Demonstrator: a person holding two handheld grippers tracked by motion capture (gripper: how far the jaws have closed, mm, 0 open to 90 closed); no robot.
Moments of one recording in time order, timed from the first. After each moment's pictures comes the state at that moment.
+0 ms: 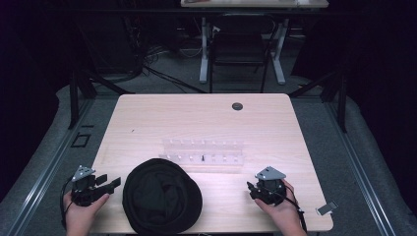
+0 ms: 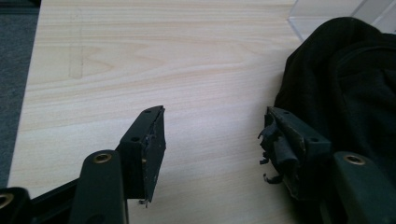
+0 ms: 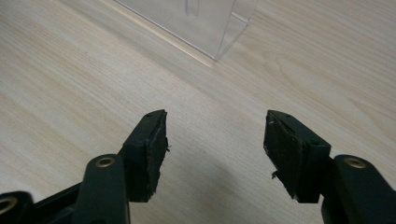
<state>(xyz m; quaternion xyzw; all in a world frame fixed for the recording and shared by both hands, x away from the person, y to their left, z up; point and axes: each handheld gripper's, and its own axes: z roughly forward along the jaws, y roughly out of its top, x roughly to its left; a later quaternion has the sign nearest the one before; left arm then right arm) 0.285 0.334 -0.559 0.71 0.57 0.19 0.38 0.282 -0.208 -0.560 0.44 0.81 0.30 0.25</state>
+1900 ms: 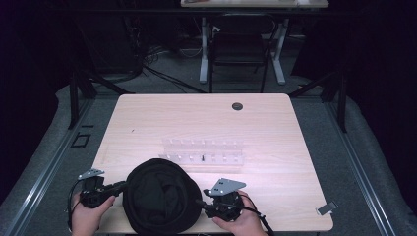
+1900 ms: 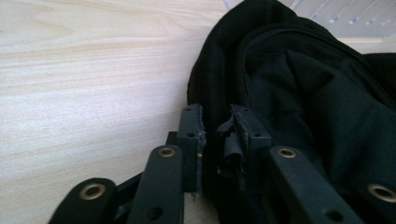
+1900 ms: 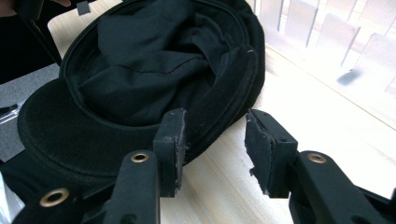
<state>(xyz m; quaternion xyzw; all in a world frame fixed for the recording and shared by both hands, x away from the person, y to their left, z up) 0.280 0.309 -0.552 0.72 0.56 0.08 0.40 0.243 -0.090 -0.527 0.30 0.84 0.43 0.10</state>
